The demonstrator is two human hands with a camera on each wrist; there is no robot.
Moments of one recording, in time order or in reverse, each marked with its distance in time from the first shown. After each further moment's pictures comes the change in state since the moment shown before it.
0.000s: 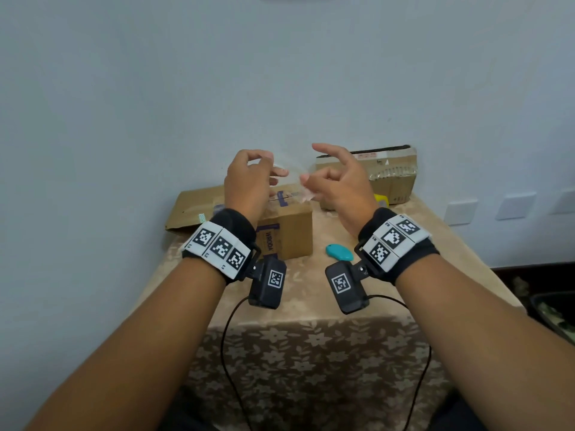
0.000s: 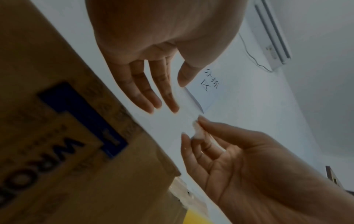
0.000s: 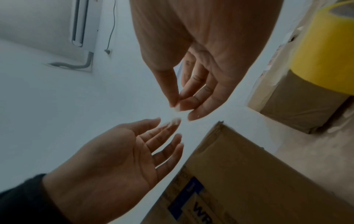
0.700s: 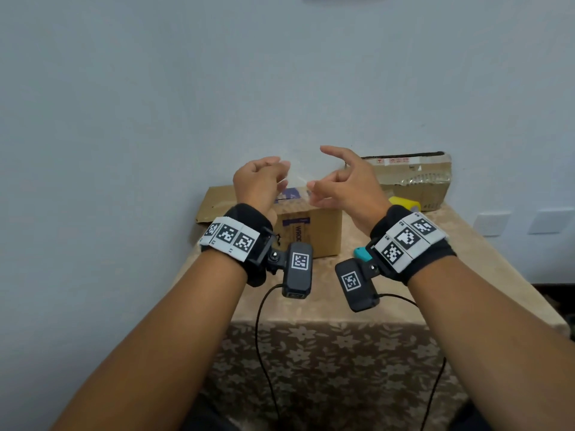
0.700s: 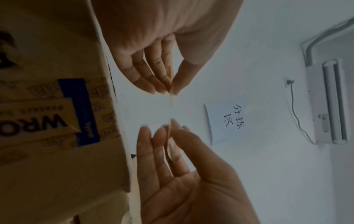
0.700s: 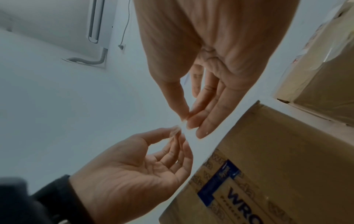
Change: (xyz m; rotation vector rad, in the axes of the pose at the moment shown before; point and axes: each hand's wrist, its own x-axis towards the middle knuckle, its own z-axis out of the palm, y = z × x) left_hand 0.014 -0.012 -0.032 -0.367 0.162 -0.206; right_hand 0.004 -0.009 0.039 -0.101 -0.094 0.092
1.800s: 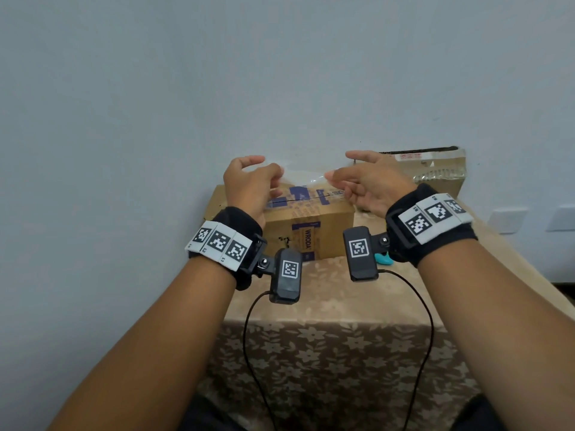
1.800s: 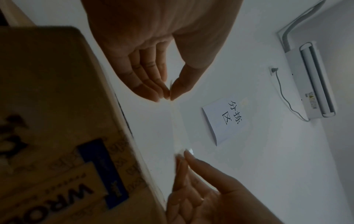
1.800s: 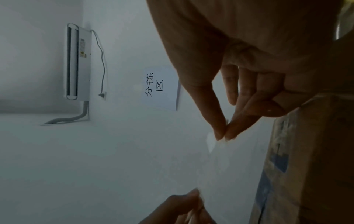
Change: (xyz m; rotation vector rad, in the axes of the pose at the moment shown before) left_hand 0.000 0.012 -0.023 0.135 0.034 0.072; right_hand 0.020 -0.015 -0.014 0.258 0.155 0.356
